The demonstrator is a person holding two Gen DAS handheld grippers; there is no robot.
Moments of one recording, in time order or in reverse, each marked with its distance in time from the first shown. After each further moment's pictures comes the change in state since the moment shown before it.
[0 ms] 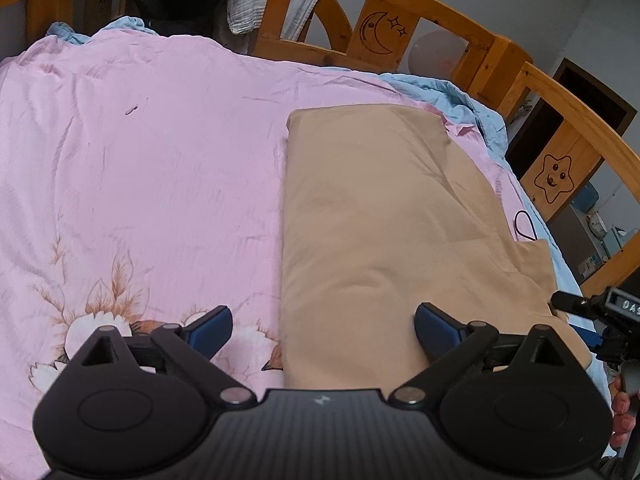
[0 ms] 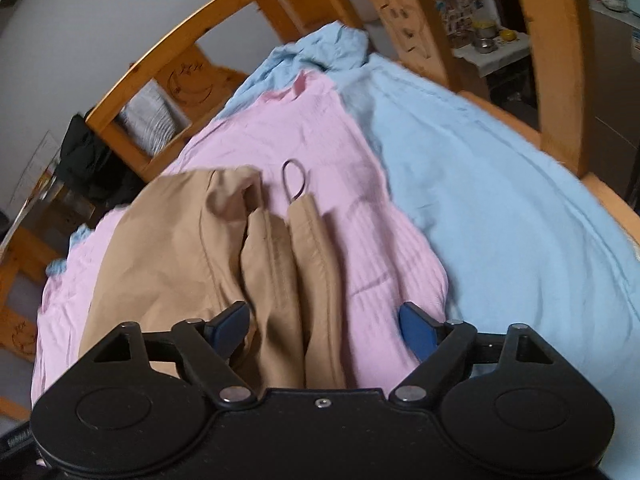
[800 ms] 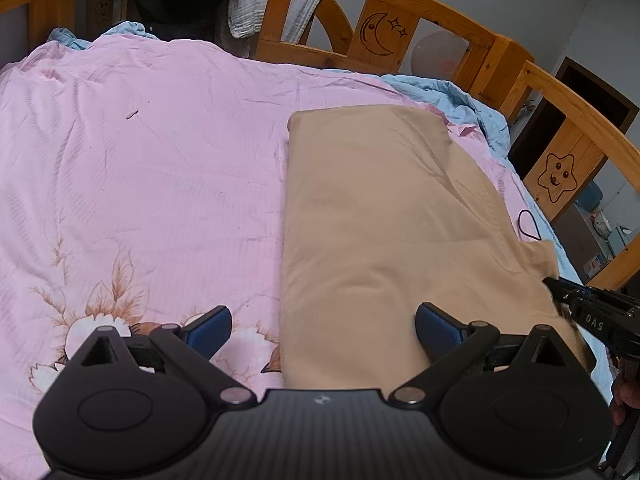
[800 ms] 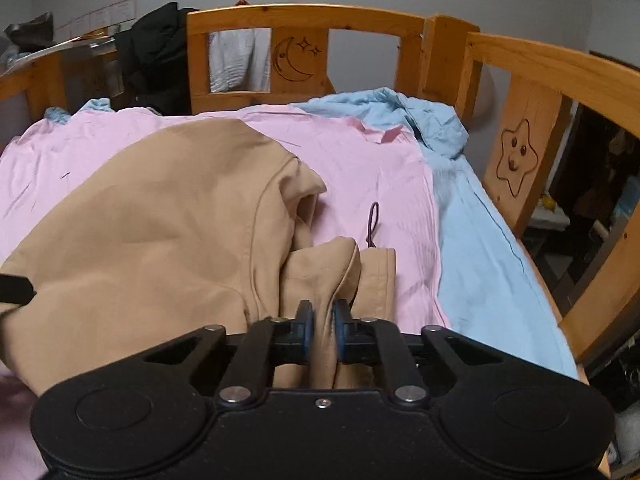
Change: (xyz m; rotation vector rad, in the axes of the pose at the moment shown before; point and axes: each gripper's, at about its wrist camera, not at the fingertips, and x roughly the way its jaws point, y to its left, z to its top) left arm 0.000 -0.003 0.000 0.008 -0.013 0.008; right arm 0.016 0.070 -0.021 -0.616 -0.146 -0.140
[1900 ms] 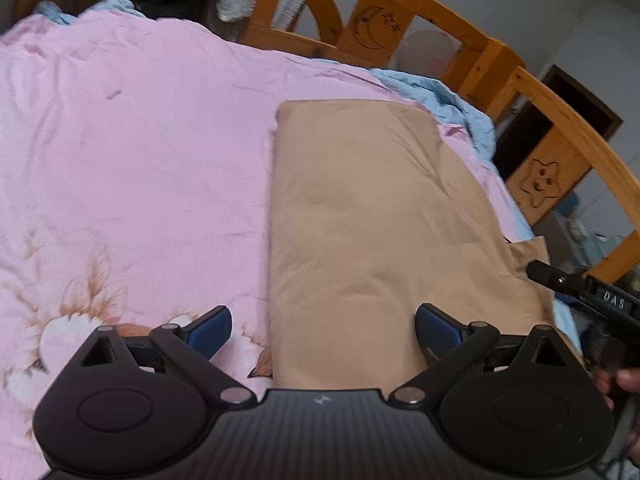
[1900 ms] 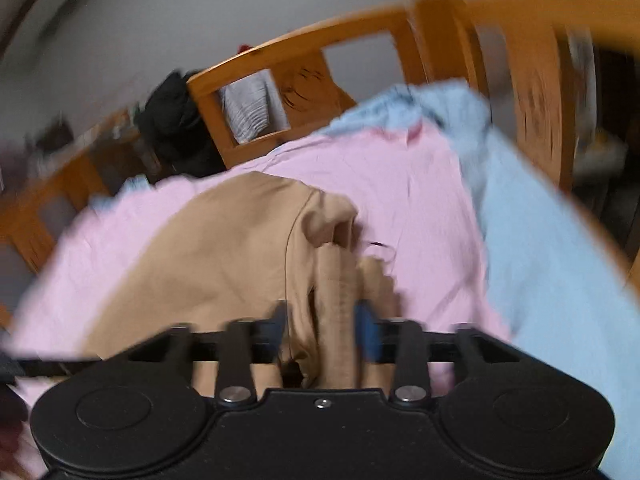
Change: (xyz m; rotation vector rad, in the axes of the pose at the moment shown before) left arm 0.014 0.018 0.008 -0.040 0.045 -0.117; right arm 0.010 -0.050 0.005 0.349 -0.021 0.303
